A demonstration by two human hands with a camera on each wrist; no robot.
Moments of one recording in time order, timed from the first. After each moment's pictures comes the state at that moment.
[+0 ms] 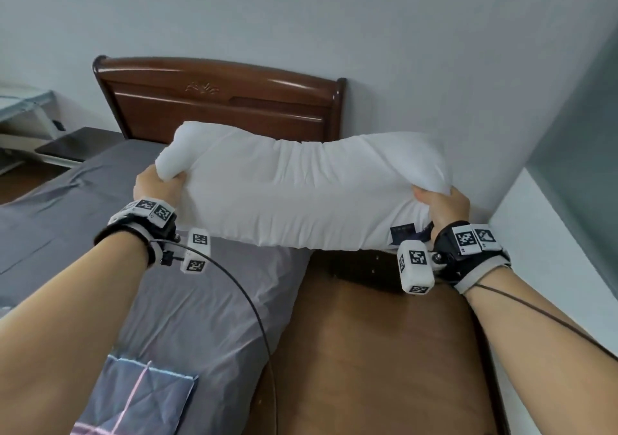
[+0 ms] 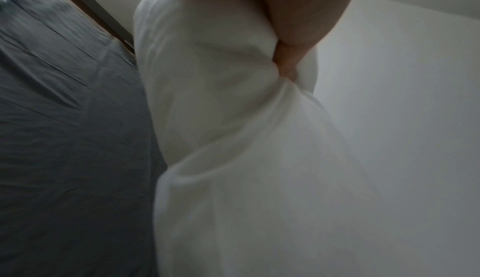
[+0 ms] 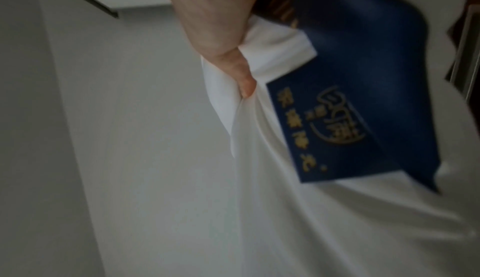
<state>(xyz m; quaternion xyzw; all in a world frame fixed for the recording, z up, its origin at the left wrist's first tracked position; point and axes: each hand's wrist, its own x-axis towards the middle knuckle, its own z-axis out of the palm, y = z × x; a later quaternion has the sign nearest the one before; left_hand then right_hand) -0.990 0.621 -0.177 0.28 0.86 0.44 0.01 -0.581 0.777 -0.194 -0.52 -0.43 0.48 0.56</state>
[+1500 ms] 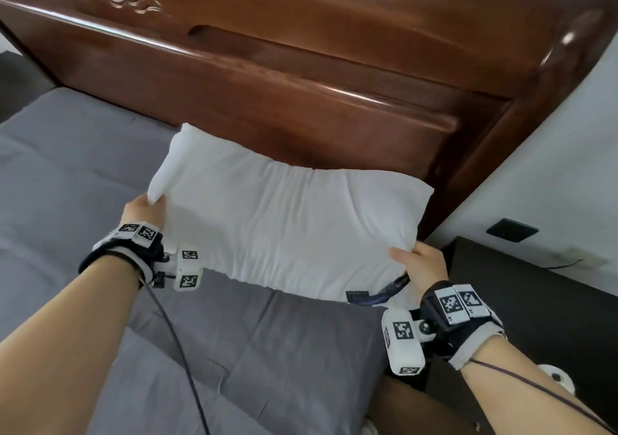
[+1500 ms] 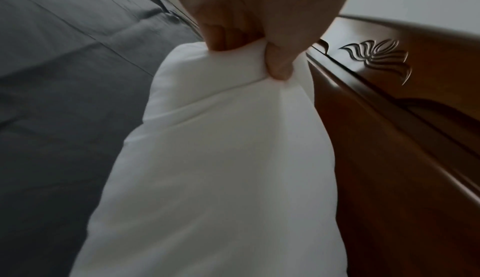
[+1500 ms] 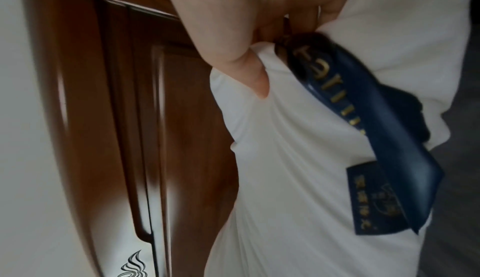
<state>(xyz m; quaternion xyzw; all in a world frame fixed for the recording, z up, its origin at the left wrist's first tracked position) -1.460 1.252 -0.472 0.10 0.94 0.27 0.18 -1.058 1.419 -0.518 -0.61 -0.46 0.60 0.24</state>
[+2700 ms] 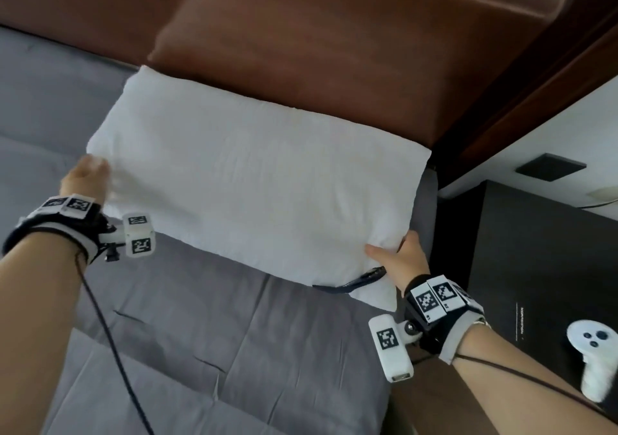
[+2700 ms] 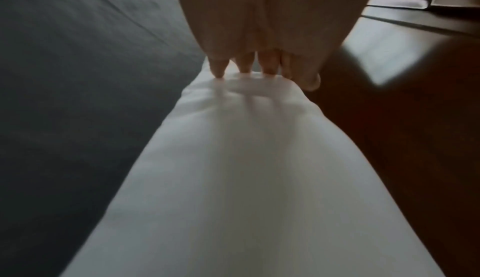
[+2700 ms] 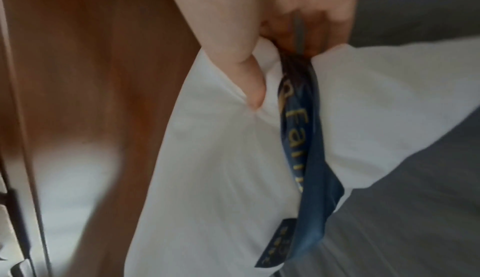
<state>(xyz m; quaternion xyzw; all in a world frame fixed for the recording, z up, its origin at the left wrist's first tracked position) -1.562 1.278 -0.609 0.10 0.95 0.21 0.18 -1.101 1.396 -0.643 -0.68 -0.48 0.54 0.12</state>
